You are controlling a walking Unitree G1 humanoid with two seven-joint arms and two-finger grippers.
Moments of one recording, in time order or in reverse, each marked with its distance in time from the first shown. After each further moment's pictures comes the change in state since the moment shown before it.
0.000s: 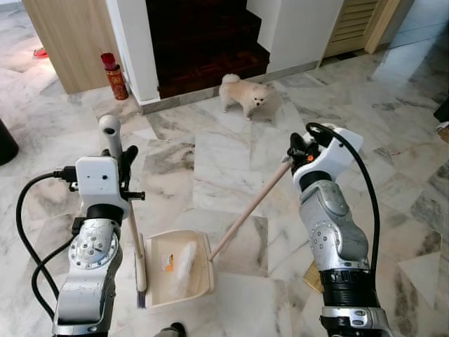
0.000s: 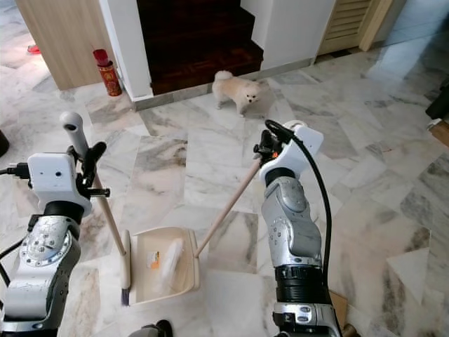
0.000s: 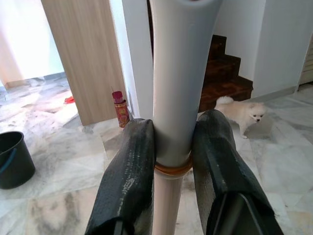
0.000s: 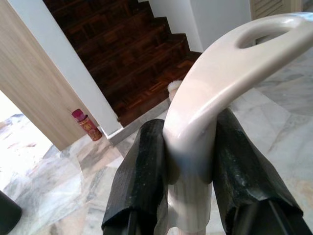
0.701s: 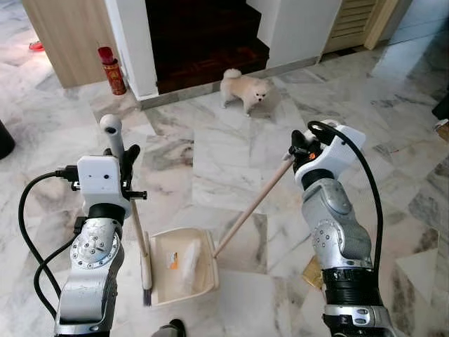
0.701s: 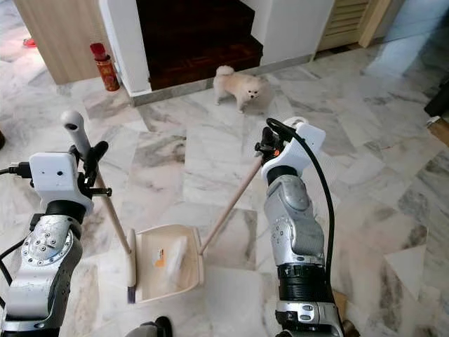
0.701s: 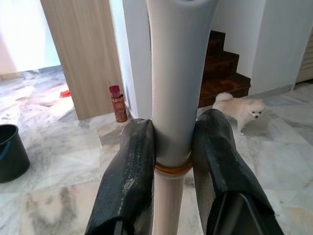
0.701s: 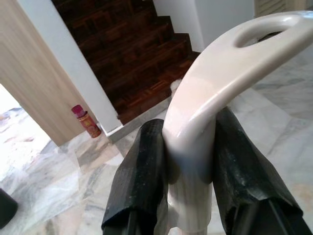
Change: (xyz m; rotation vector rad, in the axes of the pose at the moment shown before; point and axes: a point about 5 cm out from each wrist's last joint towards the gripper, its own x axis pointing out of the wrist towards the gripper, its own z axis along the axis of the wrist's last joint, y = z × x) left arm 0.001 -0.002 0.001 -0.007 -0.002 -0.004; right arm 0.001 0.001 0.003 -0.020 -0.012 0.029
